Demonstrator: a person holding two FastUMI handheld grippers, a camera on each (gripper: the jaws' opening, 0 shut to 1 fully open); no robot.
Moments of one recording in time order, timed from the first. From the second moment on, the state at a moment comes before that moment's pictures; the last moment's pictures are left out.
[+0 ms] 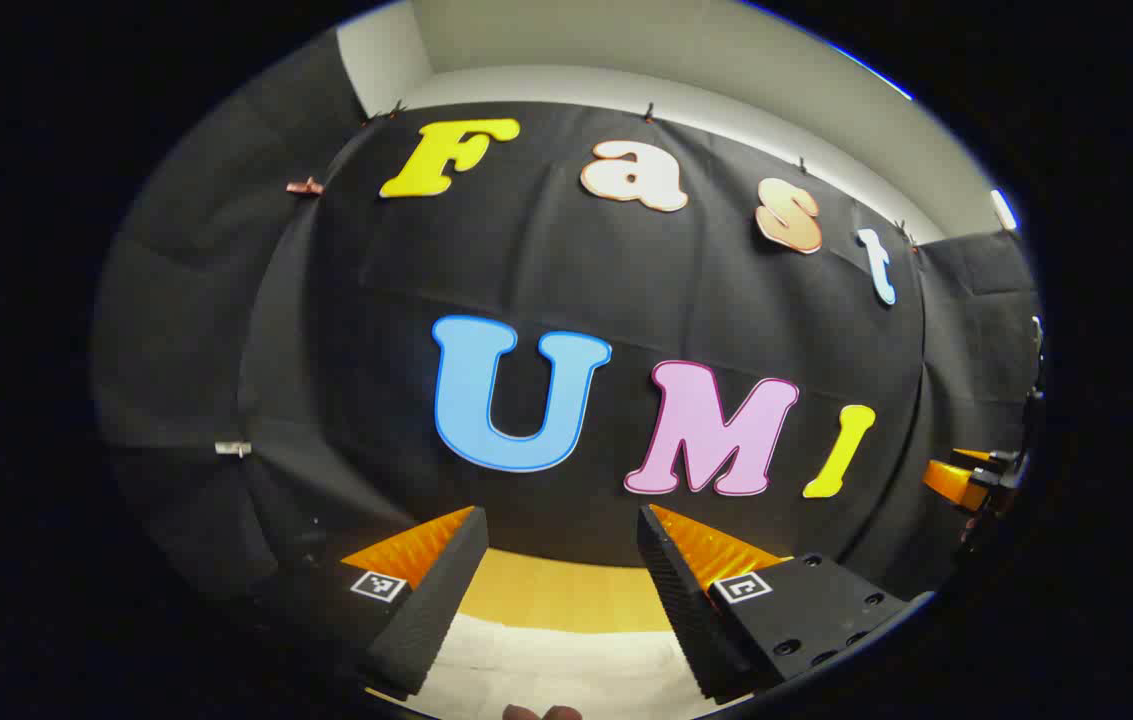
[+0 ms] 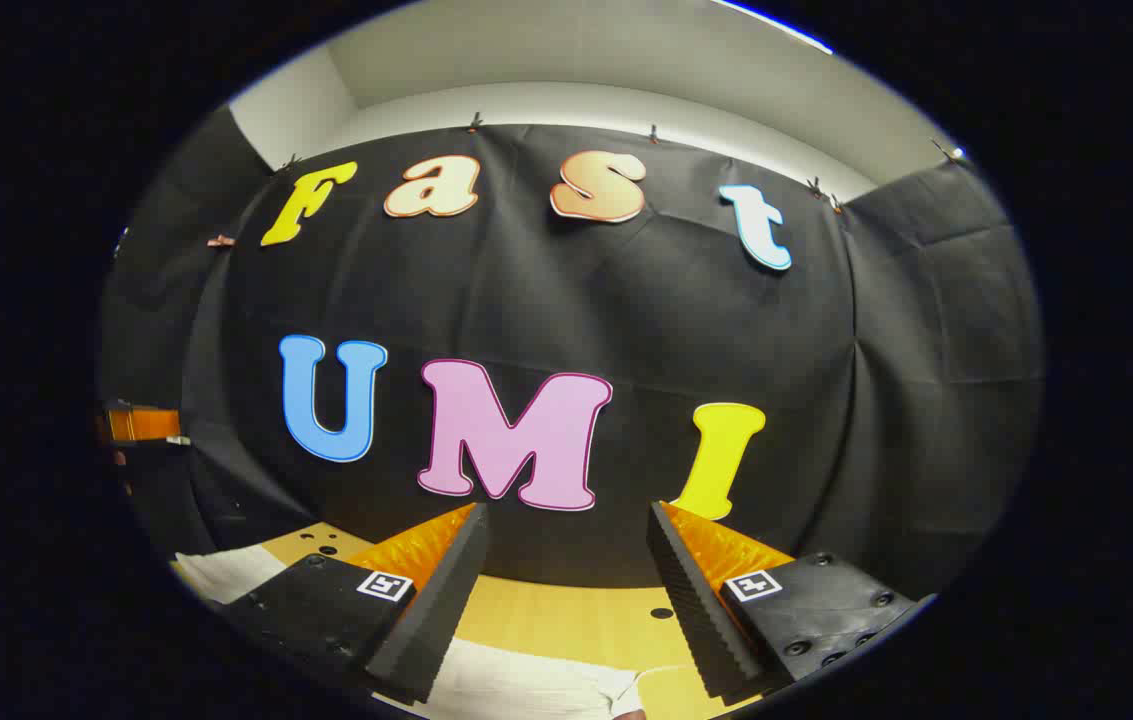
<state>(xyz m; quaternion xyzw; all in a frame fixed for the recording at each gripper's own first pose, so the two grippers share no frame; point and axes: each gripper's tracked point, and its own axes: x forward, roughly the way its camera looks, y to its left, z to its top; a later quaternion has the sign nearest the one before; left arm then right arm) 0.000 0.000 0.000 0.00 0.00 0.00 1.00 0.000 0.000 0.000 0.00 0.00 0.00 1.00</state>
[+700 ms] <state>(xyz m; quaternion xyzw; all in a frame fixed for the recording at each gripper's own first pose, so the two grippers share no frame) -0.018 0.027 -0.006 0.07 -0.01 0.03 1.00 -0.038 -0.051 -0.030 0.01 0.02 -0.04 1.00</state>
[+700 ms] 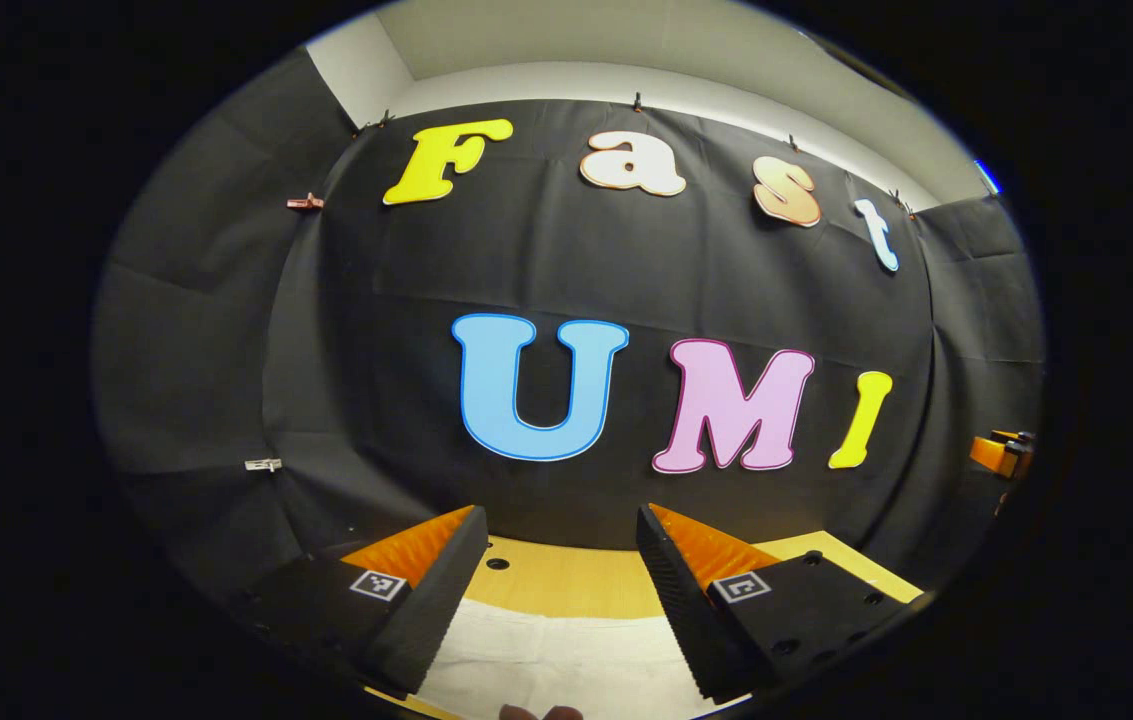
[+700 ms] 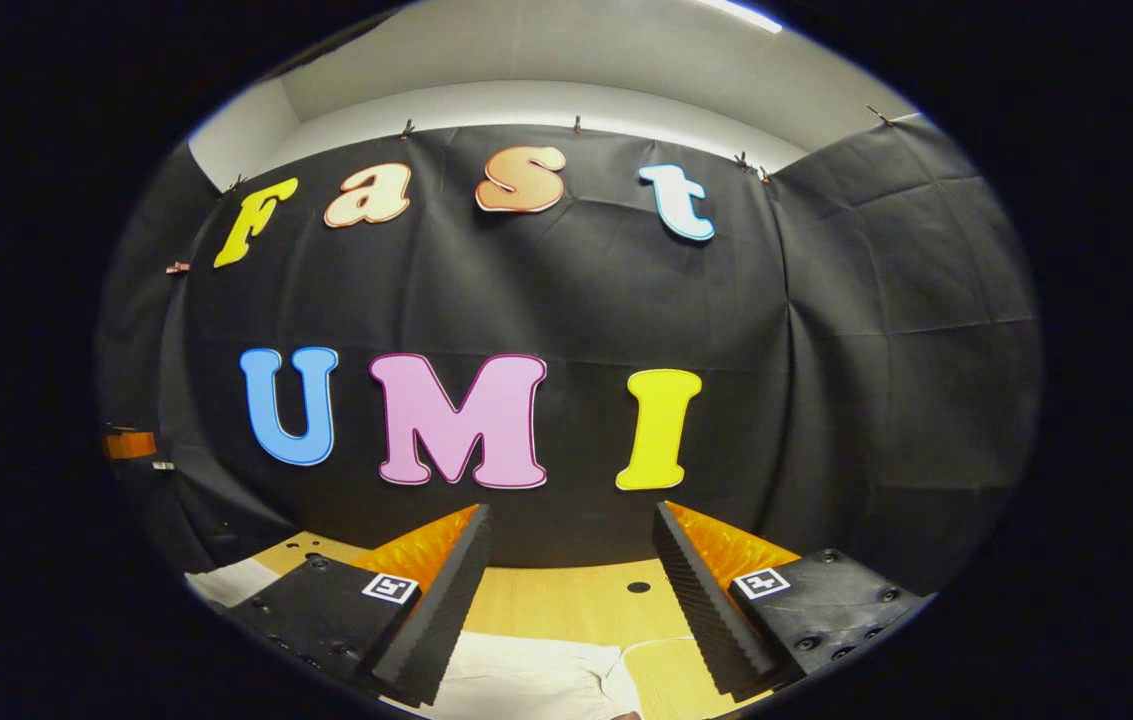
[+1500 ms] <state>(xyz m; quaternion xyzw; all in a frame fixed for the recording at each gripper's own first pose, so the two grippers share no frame) -0.080 0.200 -0.244 0.40 0.23 -0.11 0.88 -0.138 -0.060 -0.226 -0.24 0.24 0.06 0.94</state>
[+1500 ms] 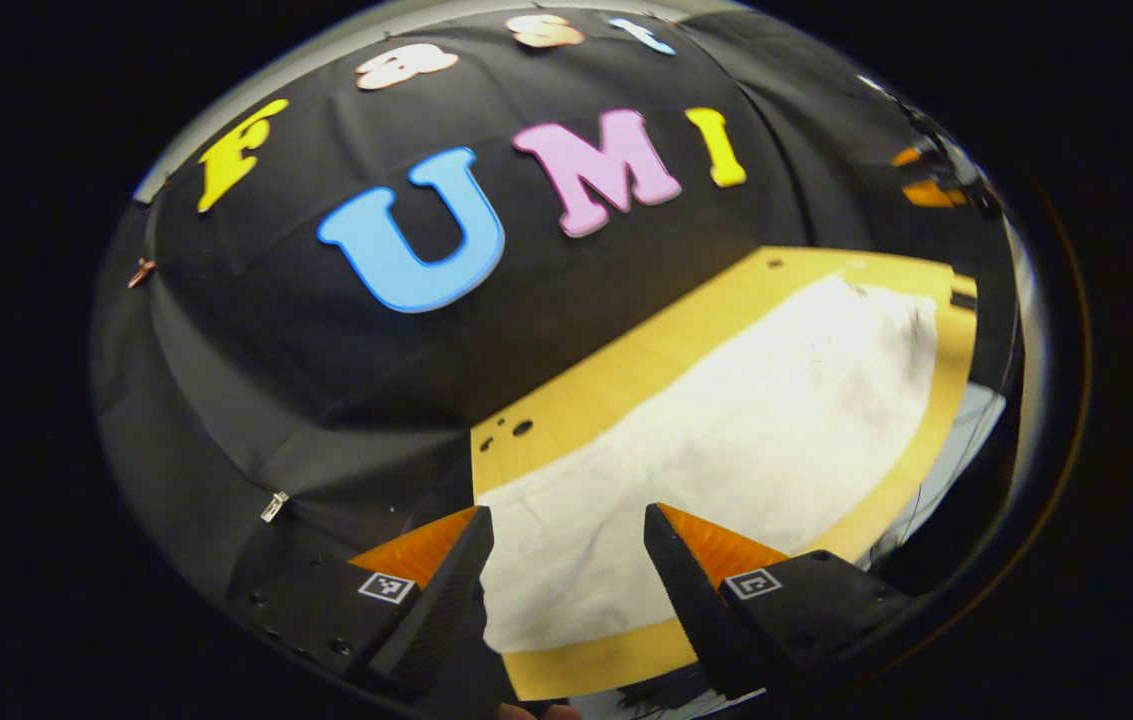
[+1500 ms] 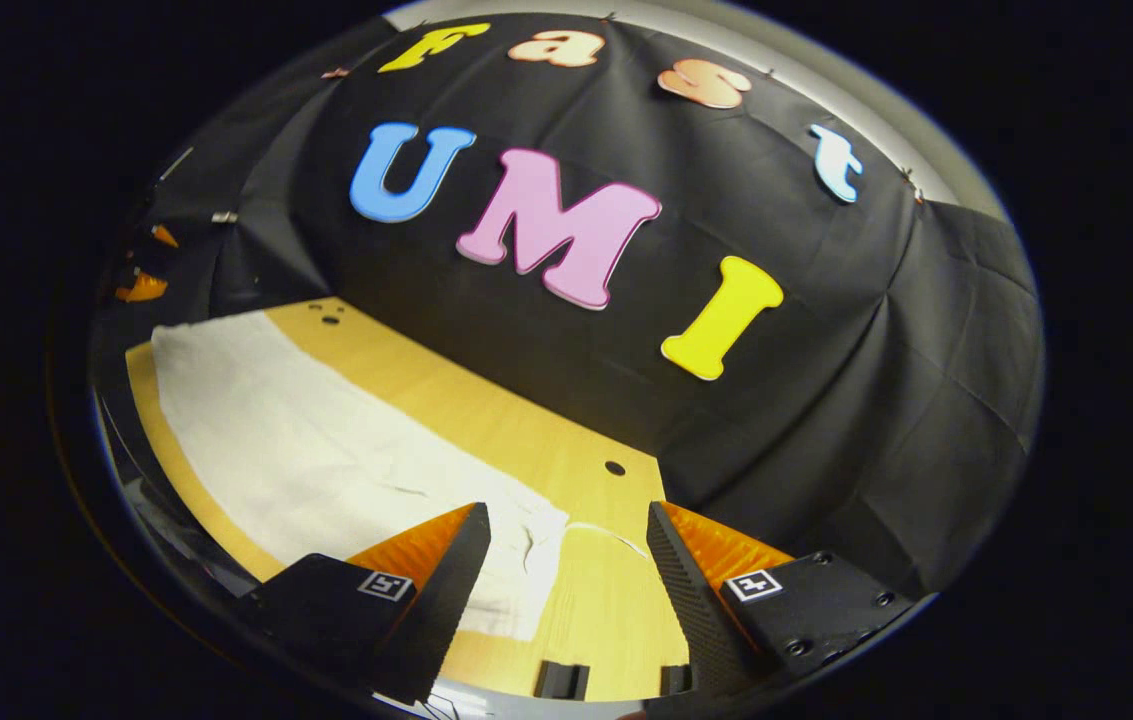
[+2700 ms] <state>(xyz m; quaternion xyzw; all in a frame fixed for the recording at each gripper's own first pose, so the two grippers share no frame) -0.035 0.332 -0.420 0.59 0.48 -0.21 0.61 -0.172 -0.055 -0.413 -0.34 0.40 0.16 0.84</state>
